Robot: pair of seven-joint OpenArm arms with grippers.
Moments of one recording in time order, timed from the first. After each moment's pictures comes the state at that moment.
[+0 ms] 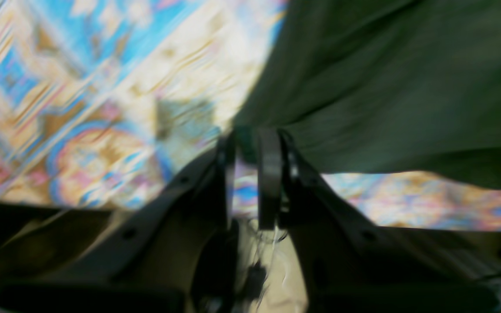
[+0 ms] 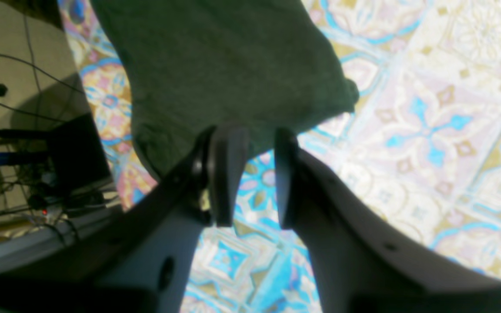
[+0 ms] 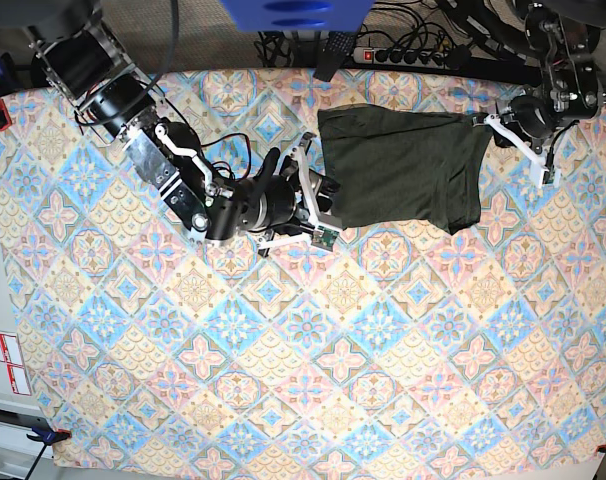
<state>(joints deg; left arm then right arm) 27.2 -18.0 -24.1 105.4 -29.4 -11.2 63.9 14.9 16.6 -41.7 91.9 33.7 29.5 -58.0</state>
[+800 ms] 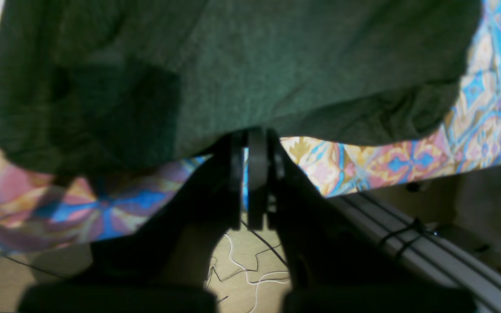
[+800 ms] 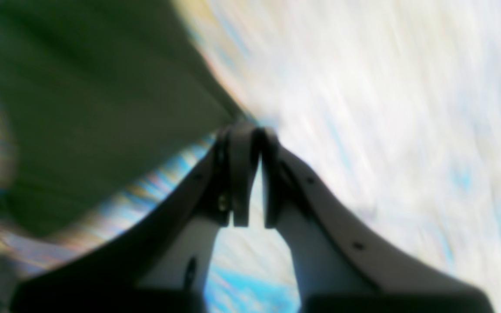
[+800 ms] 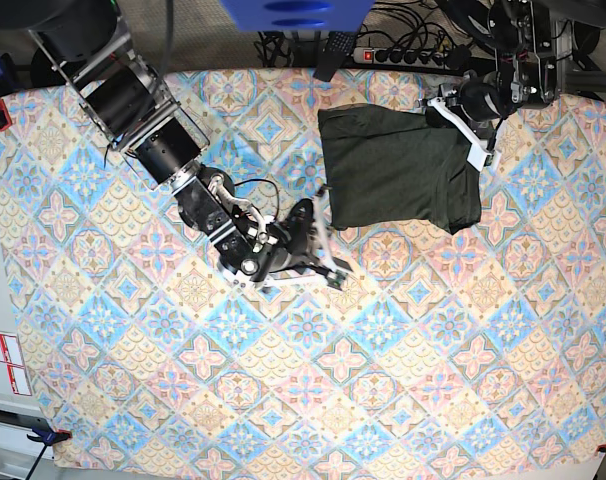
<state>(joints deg) 27.3 -14.4 -13.6 99.0 -38.6 -13.3 61.5 24.2 5.3 -41.8 67.5 17.2 29.1 -55.7</state>
